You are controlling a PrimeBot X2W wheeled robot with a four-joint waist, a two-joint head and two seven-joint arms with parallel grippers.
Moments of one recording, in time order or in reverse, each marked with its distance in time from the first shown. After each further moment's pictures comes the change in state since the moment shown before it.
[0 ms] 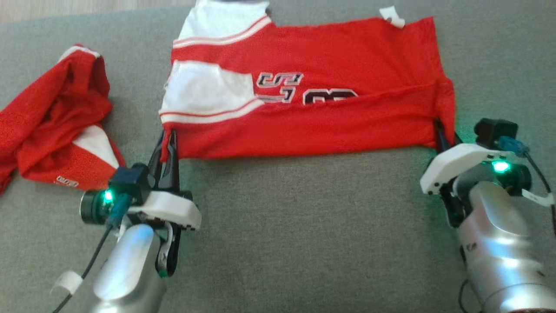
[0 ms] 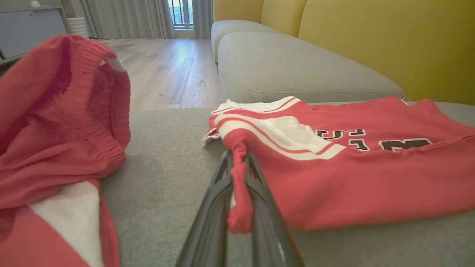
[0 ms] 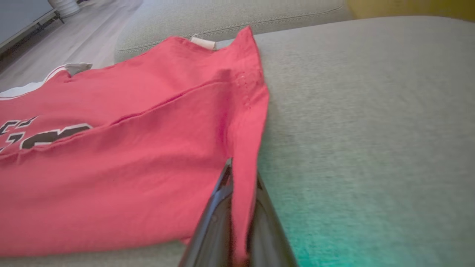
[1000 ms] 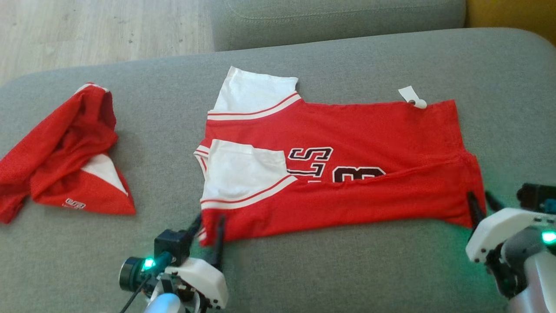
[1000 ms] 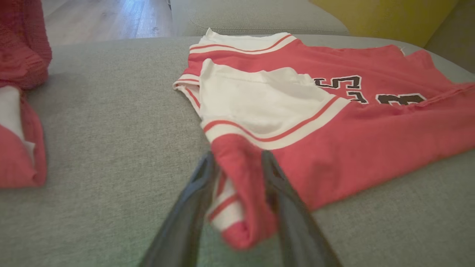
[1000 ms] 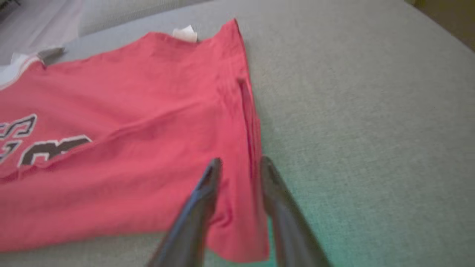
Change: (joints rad) left arm 0.248 -0.001 -0.131 -0.063 -0.032 -0.003 0.159; right arm 0.472 -0.115 -0.020 -0.527 0.147 0.000 0.380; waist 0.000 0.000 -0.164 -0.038
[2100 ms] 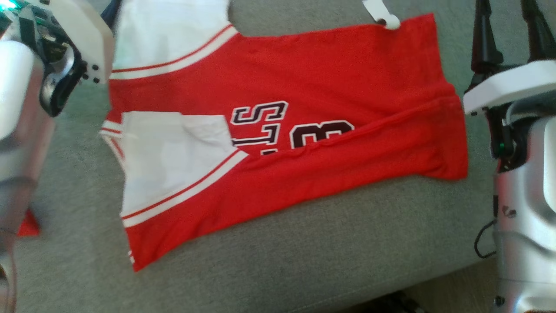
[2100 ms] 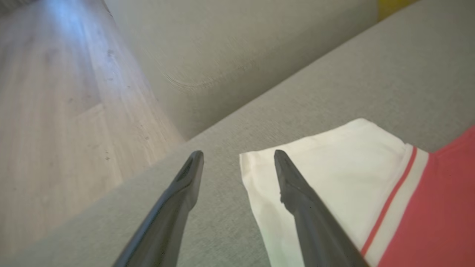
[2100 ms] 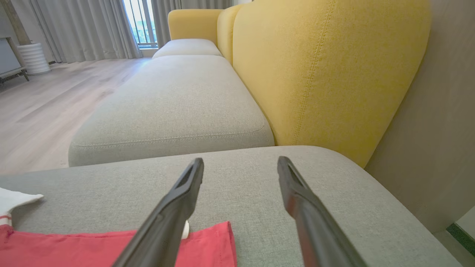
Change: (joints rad) left arm -0.900 0.306 -0.109 0.167 -0.098 -0.197 0.446; right arm -0.431 0.111 -0.011 -0.236 -0.148 0.000 -0.169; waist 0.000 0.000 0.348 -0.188
